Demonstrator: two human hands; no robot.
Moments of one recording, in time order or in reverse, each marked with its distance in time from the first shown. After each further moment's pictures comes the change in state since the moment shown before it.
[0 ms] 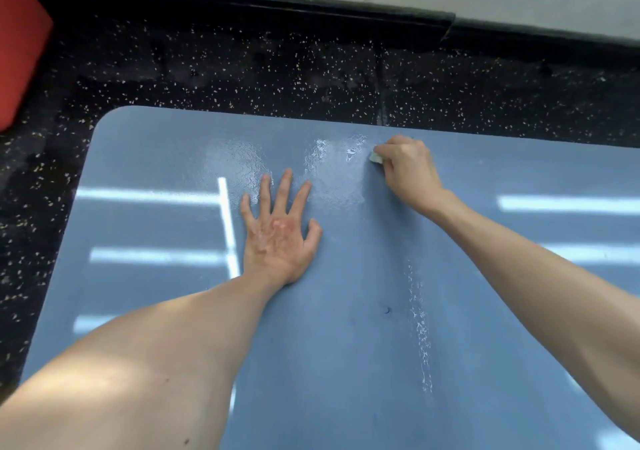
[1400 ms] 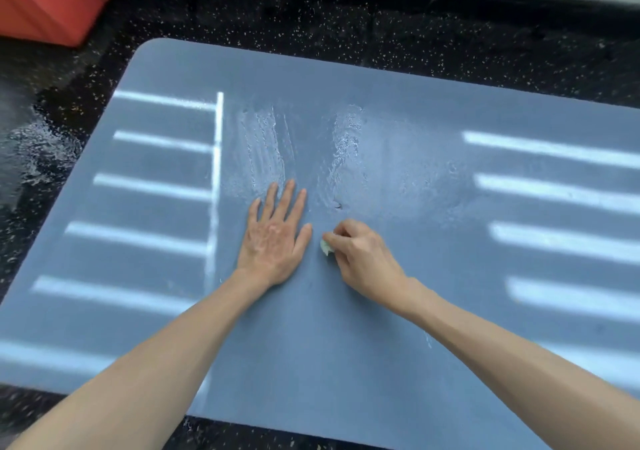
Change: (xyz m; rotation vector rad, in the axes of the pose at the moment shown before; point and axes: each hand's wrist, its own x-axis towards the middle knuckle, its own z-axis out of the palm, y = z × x) left_hand -0.160 0.067 0.060 0.050 0.056 0.019; right_hand -0.271 -0.036 0.005 0.279 -0.174 -0.330
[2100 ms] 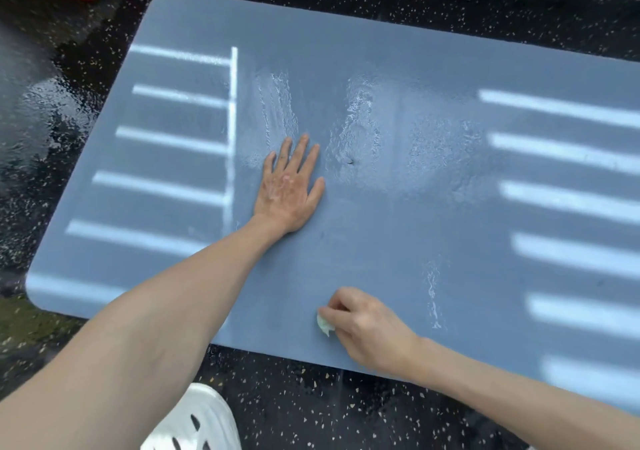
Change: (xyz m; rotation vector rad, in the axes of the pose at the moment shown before) left_hand -0.002 -0.001 -0.004 -0.061 0.032 -0.008; right_hand -0.126 -0.064 0.024 0.165 -0.281 -0.138
